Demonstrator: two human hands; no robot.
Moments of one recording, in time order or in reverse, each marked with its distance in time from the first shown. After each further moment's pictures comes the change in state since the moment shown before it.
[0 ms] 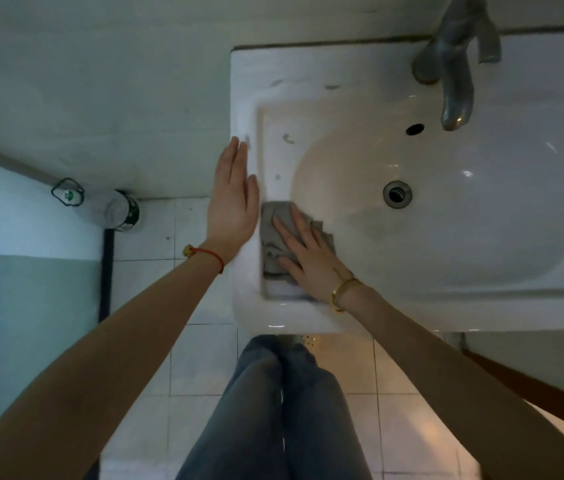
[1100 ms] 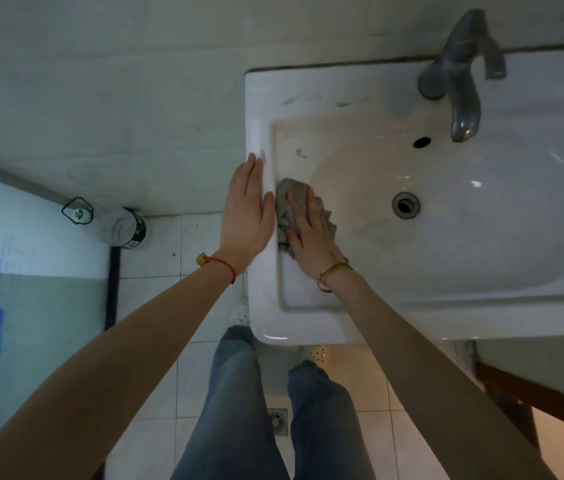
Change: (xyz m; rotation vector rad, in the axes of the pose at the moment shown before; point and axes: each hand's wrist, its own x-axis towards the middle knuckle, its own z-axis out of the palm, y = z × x) left_hand 0.005 -0.006 -0.007 0.029 -0.042 0.058; right_hand 0.047 -0.019 -0.001 0.171 0.224 0.170
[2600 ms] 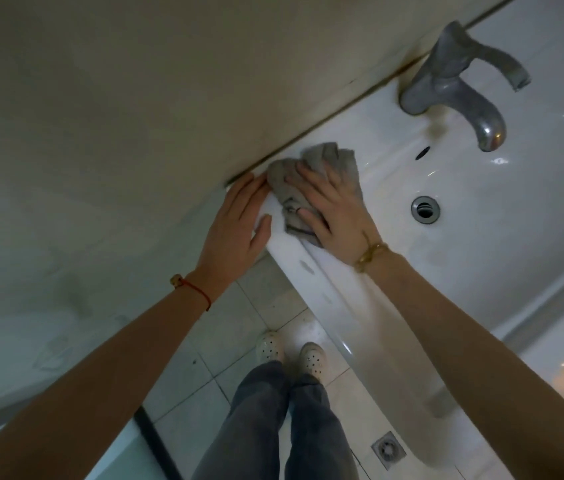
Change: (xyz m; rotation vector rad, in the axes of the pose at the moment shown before) left_hand 0.224 -0.099 -0.015 -0.027 -0.314 0.771; right_hand 0.162 -0.035 -0.060 -0.359 0.623 -0.116
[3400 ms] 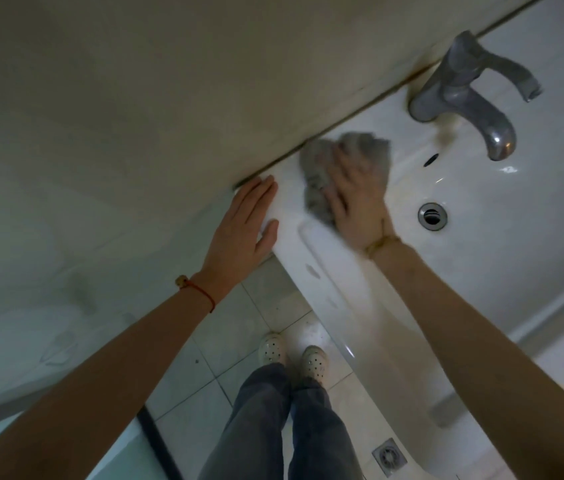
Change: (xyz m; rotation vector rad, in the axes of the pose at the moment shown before) left_hand -0.001 0.001 -0.004 -0.007 -0.010 -0.012; right_hand 0.011 0.017 0.000 -0.080 0.070 0.153
